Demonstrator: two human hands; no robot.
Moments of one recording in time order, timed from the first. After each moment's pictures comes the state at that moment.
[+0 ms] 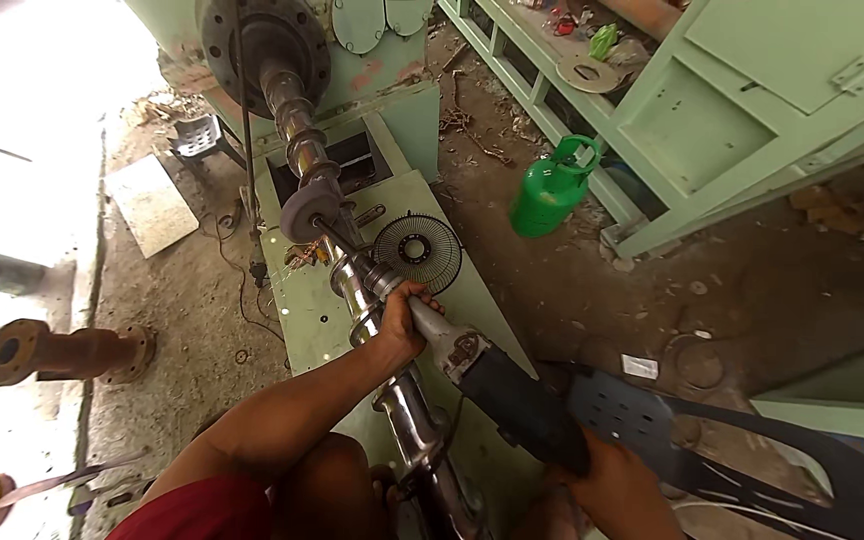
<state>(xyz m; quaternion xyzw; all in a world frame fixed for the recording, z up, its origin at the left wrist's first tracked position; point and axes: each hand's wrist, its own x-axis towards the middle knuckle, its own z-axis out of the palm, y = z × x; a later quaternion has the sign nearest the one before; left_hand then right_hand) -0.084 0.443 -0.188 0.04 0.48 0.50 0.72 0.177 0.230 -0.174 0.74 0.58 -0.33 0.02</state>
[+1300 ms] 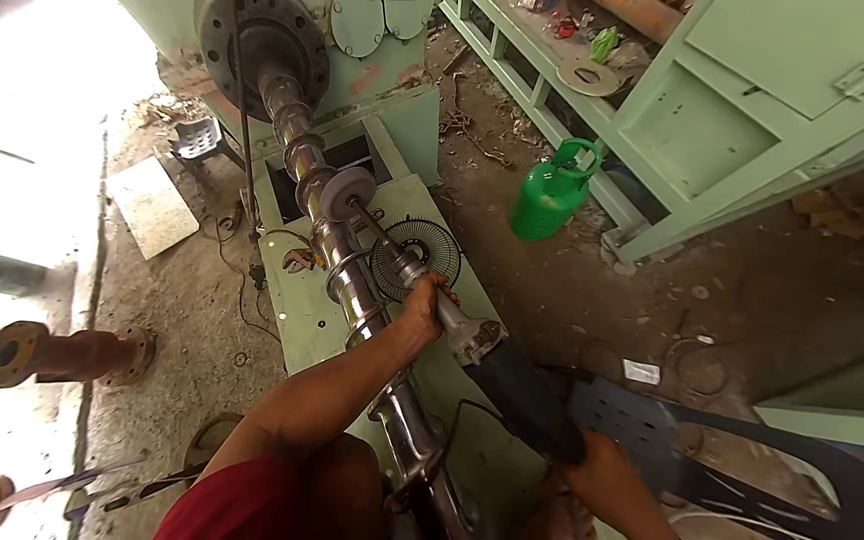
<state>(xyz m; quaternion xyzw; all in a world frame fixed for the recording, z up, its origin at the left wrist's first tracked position) -0.044 0.488 -0.209 0.06 0.58 0.42 0.69 0.195 0.248 -0.223 0.74 0.53 -0.42 -0.05</state>
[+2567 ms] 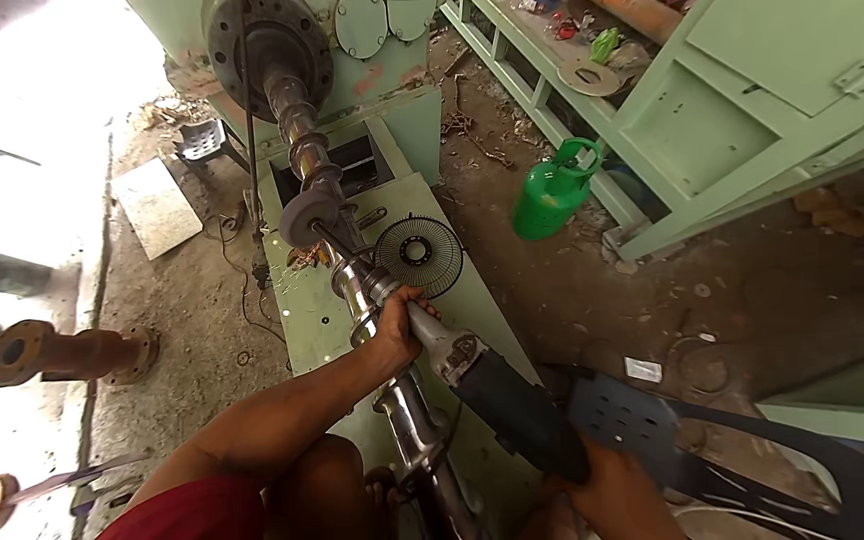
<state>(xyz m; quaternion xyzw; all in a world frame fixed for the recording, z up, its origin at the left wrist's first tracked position) -0.091 0.440 -0.185 0.03 0.49 0.48 0.72 0.176 0.233 -0.167 0.73 0.56 -0.39 0.05</state>
